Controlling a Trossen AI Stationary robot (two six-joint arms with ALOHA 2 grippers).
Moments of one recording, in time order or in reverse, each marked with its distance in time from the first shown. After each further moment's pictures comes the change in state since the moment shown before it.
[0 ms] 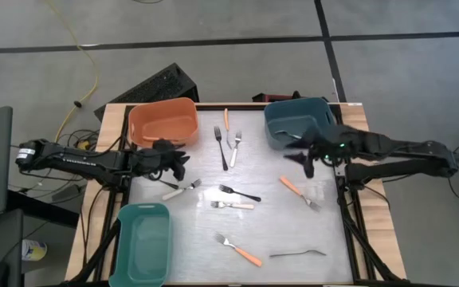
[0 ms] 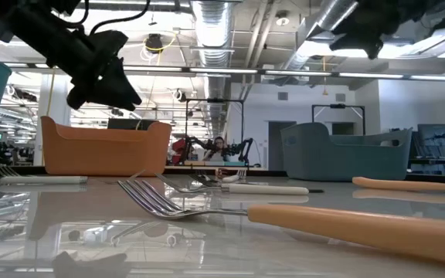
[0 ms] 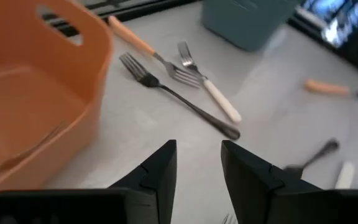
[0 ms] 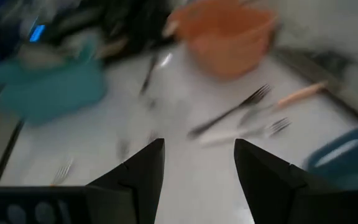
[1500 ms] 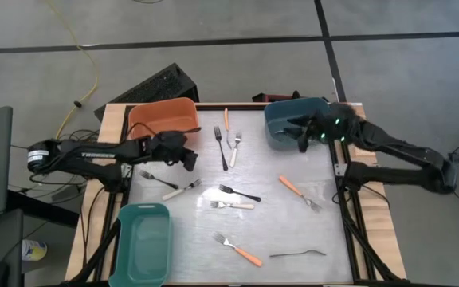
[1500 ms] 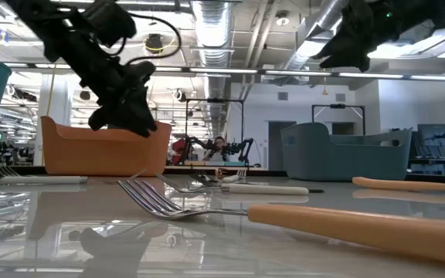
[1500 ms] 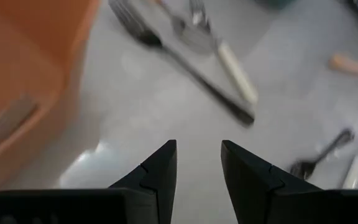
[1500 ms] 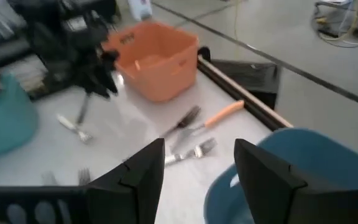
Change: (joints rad) left arm 0.297 0.283 0.113 -0.005 0.425 0.018; right arm -0.434 0.080 0.001 0.093 -0.260 -0.135
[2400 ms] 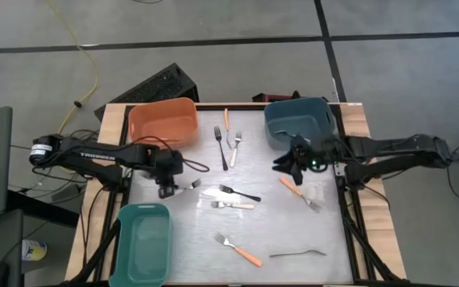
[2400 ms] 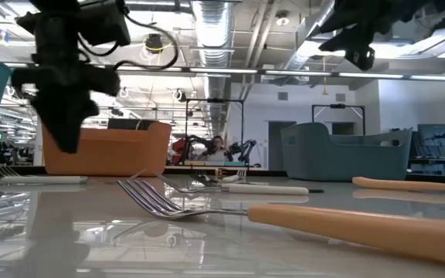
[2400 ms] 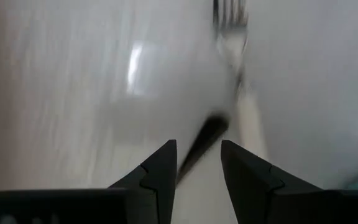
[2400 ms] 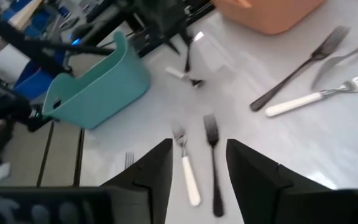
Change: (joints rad) left arm -0.215 0.024 0.125 -0.700 0.074 0.434; right arm 0.564 0.107 -0.001 0.014 0.158 0.444
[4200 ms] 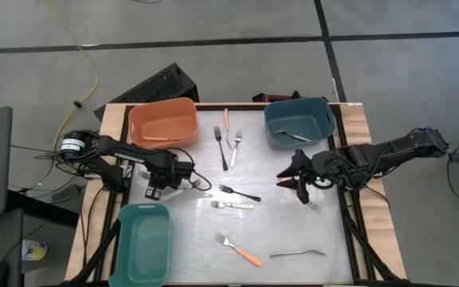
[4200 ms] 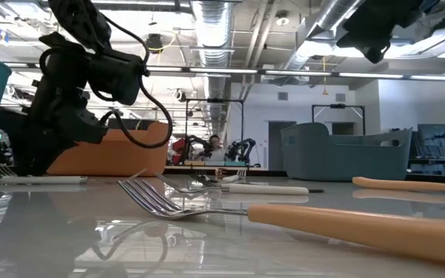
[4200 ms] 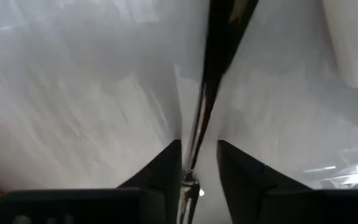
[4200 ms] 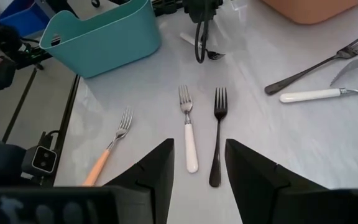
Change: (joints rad) left arm -0.013 0.362 0.072 -0.239 -0.075 0.447; right arm 0.213 0.005 0.001 -0.078 0.141 -0.121
